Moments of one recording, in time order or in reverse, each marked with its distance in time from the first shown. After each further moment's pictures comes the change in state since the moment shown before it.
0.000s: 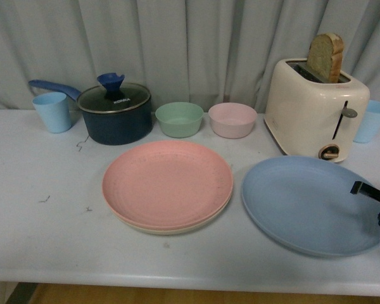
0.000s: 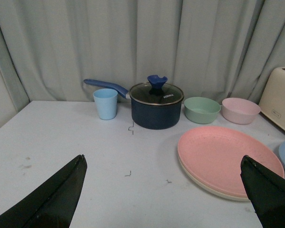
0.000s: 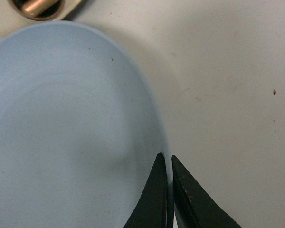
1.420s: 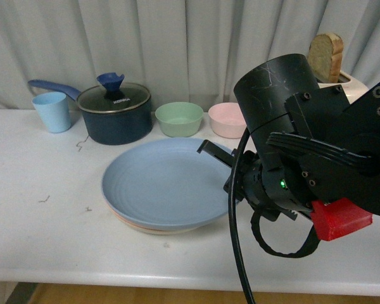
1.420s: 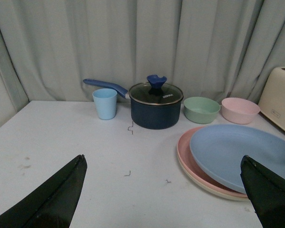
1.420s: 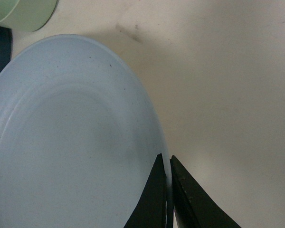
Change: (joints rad) left arm 0.000 0.000 0.000 0.000 0.000 0.000; right arm 0.493 0.030 0.301 -0.272 0.123 0.420
